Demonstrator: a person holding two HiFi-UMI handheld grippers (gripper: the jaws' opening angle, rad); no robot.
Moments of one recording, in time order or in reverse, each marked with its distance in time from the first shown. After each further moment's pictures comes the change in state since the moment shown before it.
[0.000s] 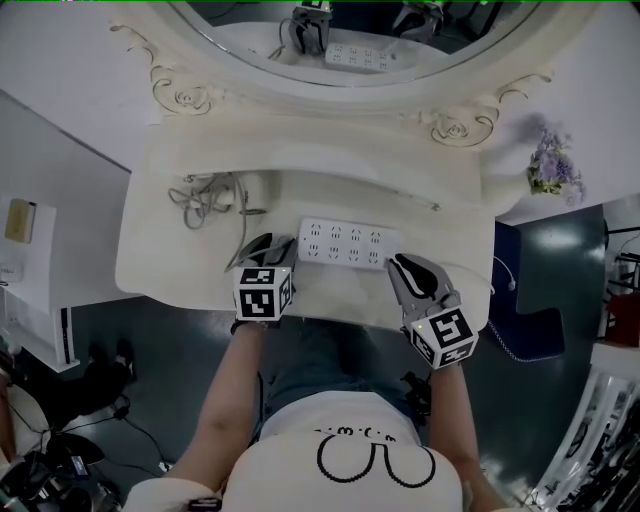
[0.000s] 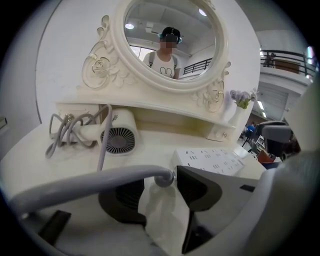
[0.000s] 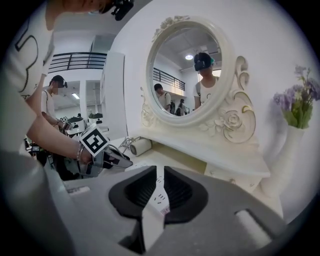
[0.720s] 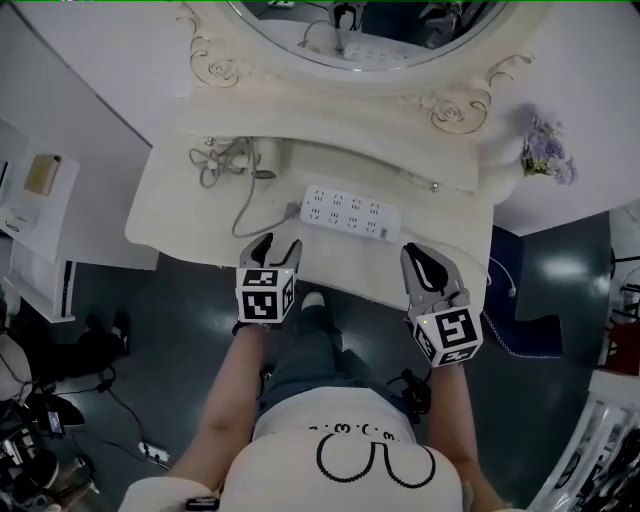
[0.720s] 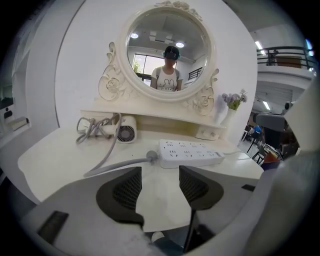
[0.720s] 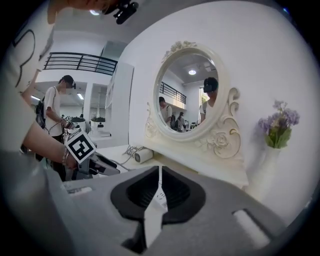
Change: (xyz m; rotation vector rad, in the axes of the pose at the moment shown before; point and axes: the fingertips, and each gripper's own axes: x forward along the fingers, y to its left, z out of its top) left arm -0.077 -0.042 -0.040 -0.019 -0.077 0.087; right arm -0.075 0.016 0.014 -0.080 -0.141 -0.043
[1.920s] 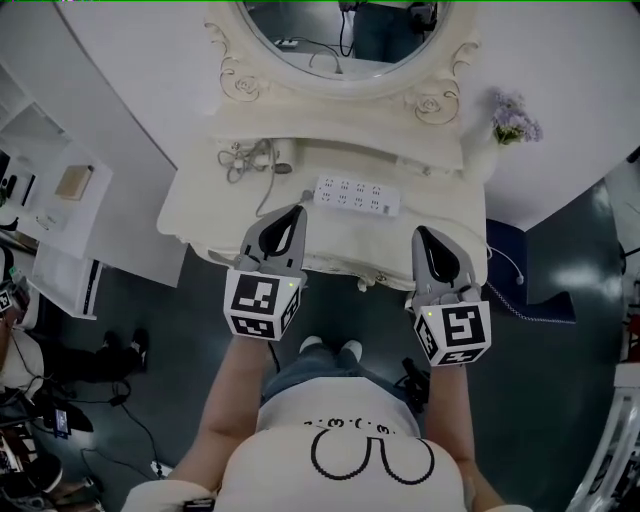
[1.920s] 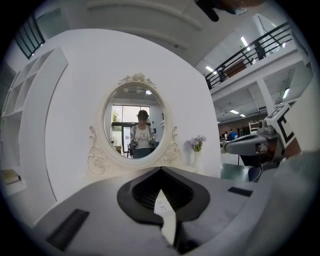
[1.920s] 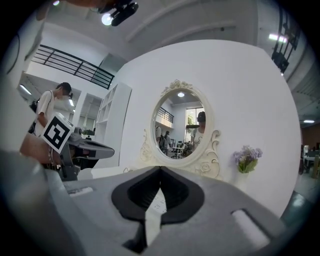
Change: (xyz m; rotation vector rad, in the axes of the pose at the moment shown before) left arm -0.197 -0.092 0.106 0.306 -0.534 -0.120; right arm -0.120 0.059 0.076 -0.010 -0.223 -0.182
